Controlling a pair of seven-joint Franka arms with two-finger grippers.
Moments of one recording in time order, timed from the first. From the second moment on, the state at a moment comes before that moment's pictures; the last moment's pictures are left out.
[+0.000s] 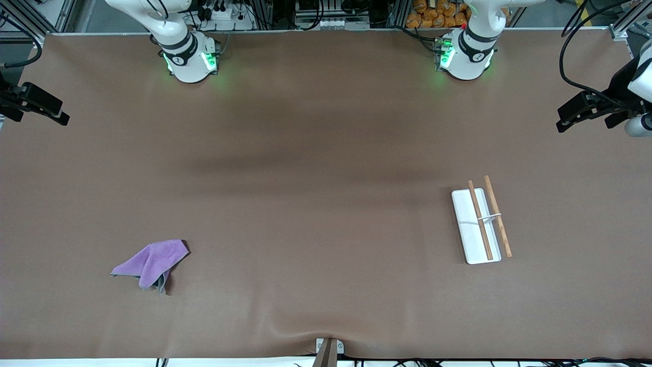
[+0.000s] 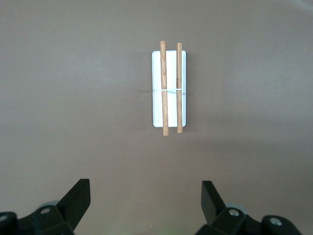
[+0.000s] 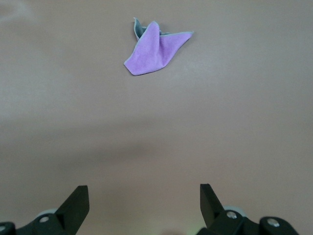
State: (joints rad) left arm 0.01 -0.01 -0.10 -1.51 0.02 1.50 -0.16; right arm -0.05 -0.01 0.03 -1.44 0.03 1.42 0.07
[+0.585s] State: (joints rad) left arm 0.01 -0.01 -0.10 -1.50 0.02 1.50 -0.16; right arm -0.05 -0.01 0.03 -1.44 0.01 1.42 0.01
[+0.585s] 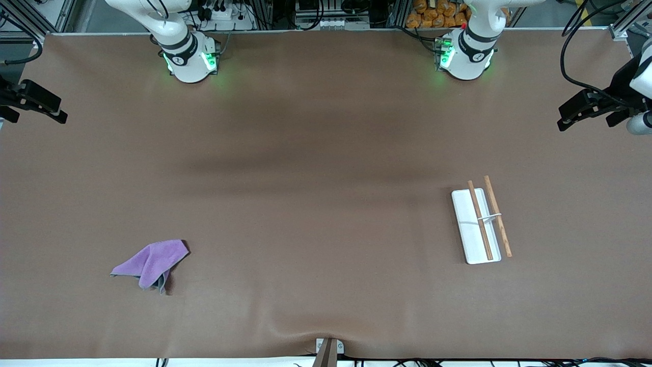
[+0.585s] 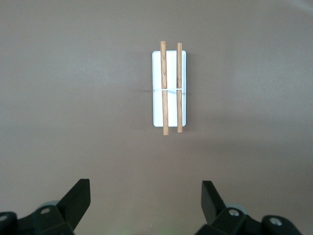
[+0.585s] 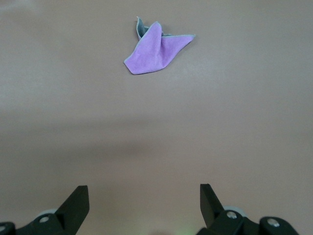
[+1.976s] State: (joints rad) left arm 0.01 -0.01 -0.10 -1.50 0.02 1.49 -0.16; right arm -0.05 0.28 0.03 -1.49 0.01 1.59 -0.06
